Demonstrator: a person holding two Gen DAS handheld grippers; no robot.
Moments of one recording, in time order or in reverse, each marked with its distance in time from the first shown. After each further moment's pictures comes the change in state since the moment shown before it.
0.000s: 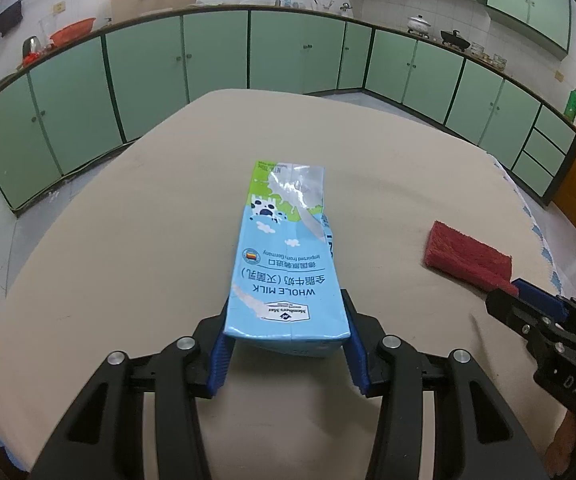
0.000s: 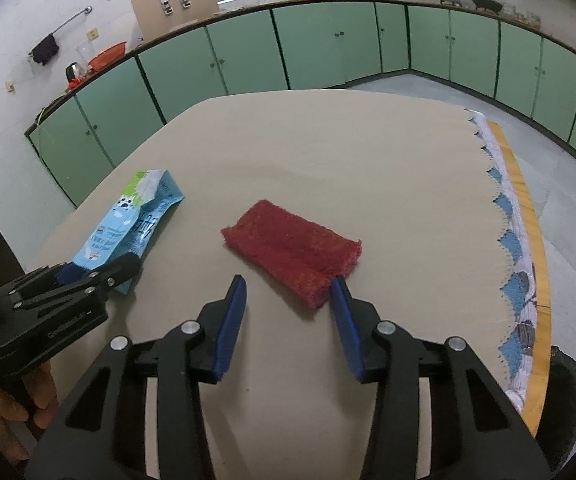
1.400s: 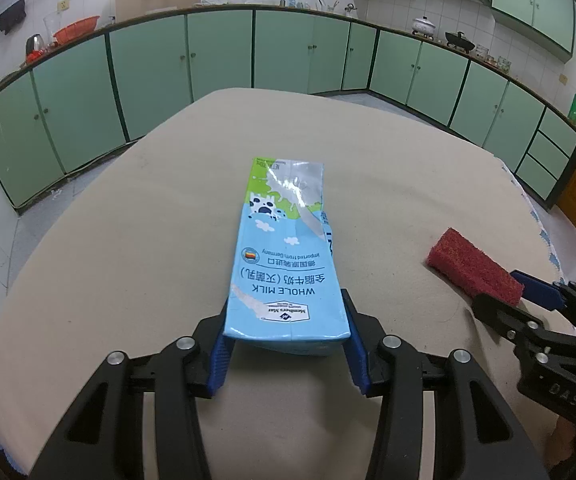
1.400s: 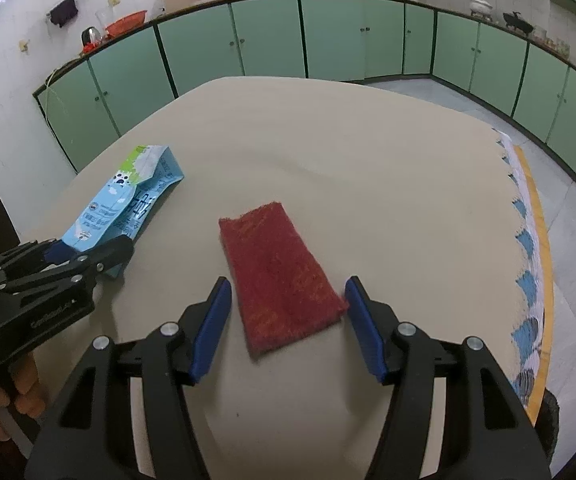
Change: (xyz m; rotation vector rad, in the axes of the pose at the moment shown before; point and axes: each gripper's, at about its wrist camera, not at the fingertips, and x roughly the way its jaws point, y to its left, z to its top) left arm 0.004 -0.006 -0.002 -0.013 -0.004 0.014; right arm 0.018 0.002 0.010 -0.130 0.060 -0.016
